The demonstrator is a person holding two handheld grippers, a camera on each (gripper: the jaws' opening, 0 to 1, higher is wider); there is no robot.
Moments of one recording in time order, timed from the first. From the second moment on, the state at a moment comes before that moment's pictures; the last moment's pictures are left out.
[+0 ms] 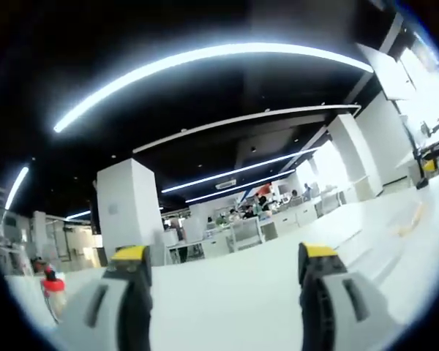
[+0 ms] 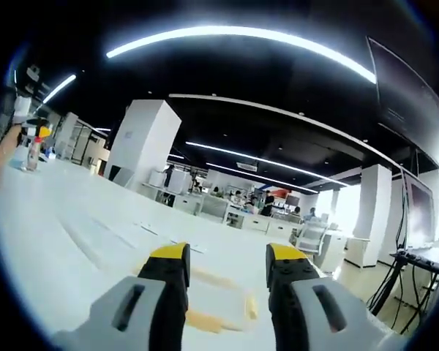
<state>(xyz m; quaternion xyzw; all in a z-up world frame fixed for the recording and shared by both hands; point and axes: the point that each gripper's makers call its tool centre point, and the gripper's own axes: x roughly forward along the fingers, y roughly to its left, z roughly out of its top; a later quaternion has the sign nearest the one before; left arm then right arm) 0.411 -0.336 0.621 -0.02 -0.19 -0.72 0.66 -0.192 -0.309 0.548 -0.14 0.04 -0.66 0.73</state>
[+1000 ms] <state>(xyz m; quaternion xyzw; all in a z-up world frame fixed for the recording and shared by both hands) 0.136 -0.395 0.645 0.04 -0.18 -0.90 0.40 -0.230 -0.314 0.611 -0.13 0.07 -0.63 0.76</state>
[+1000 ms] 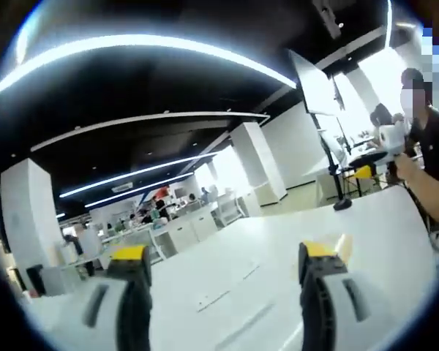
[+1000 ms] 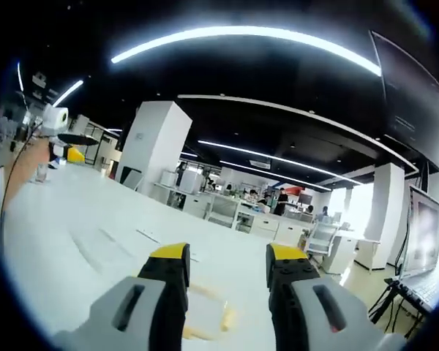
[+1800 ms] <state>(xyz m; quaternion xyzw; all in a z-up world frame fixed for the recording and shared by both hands) -0.008 -0.428 0.561 0.22 -0.13 -0.93 0.26 -0.238 -0.387 0.568 -0.05 0.23 -0.45 0.86</state>
